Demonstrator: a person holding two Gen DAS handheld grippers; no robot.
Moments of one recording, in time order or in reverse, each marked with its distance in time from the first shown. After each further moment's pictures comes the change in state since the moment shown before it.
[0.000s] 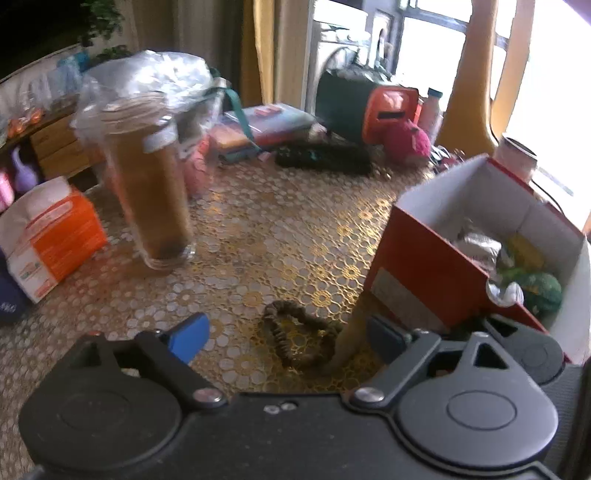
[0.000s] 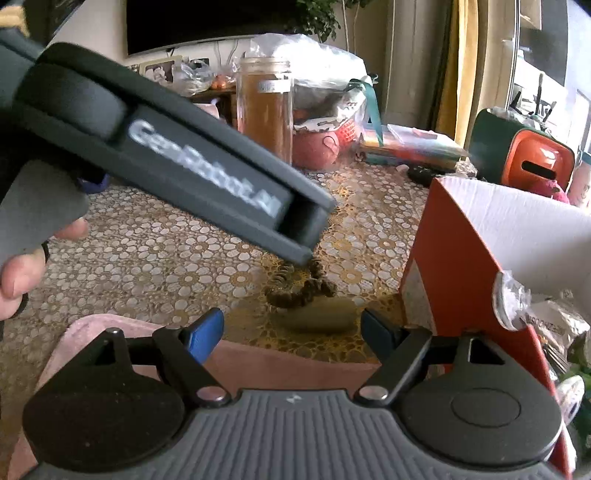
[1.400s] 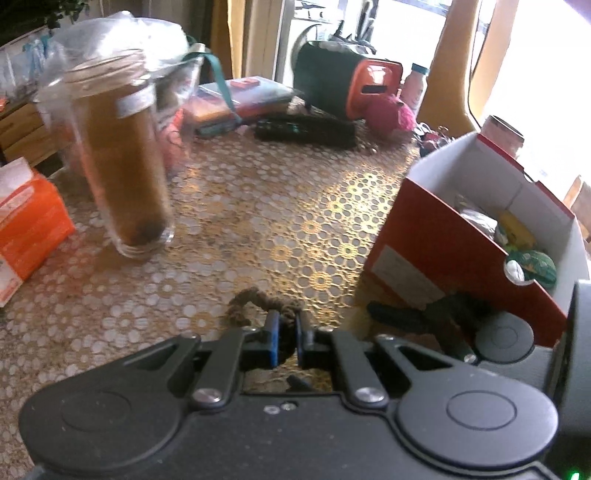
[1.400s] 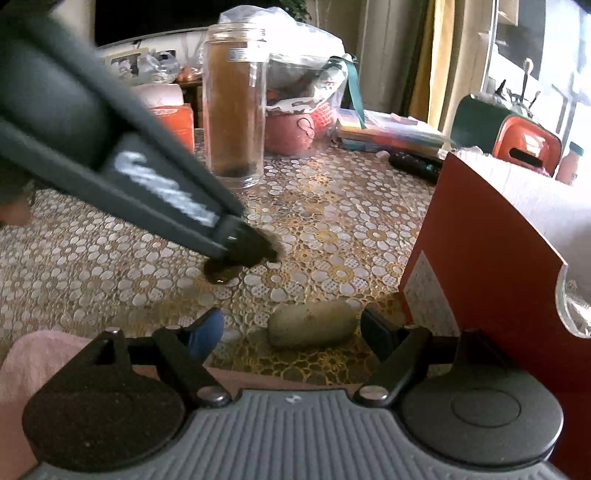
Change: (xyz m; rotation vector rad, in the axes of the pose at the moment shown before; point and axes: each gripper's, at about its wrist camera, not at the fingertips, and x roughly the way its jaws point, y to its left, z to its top) left arm 0.027 0.028 -0.001 0.017 0.067 -0.105; right arm 0.045 0.005 -0.001 0.049 0.022 -0.111
